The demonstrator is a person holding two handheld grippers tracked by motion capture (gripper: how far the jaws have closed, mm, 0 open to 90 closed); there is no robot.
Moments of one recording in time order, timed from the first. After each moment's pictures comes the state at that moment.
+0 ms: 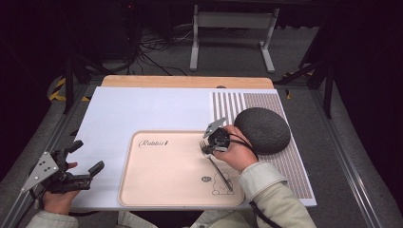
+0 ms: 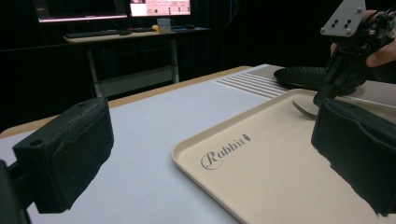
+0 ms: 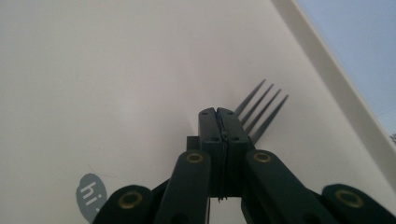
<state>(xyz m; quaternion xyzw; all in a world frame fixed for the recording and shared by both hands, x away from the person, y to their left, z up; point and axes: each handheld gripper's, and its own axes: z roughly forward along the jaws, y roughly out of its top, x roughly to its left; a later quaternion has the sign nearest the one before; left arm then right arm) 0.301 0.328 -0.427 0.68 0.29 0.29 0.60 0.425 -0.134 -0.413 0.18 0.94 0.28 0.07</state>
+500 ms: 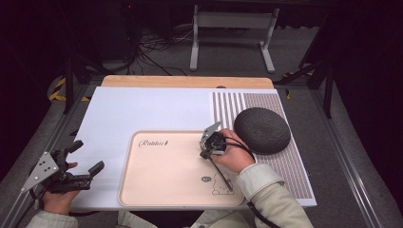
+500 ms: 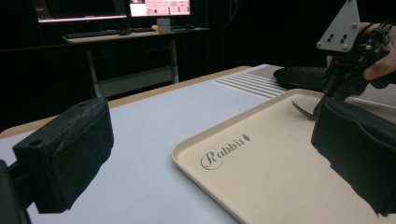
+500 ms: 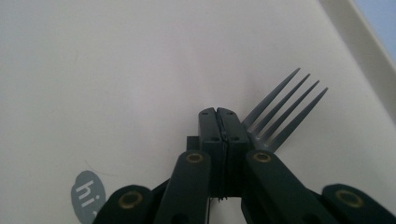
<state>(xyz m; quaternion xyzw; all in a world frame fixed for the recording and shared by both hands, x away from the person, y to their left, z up) 0.300 0.328 -0.426 0.68 0.29 0.29 0.60 0.425 -0.127 -0.429 0.17 0.95 0.26 0.05</state>
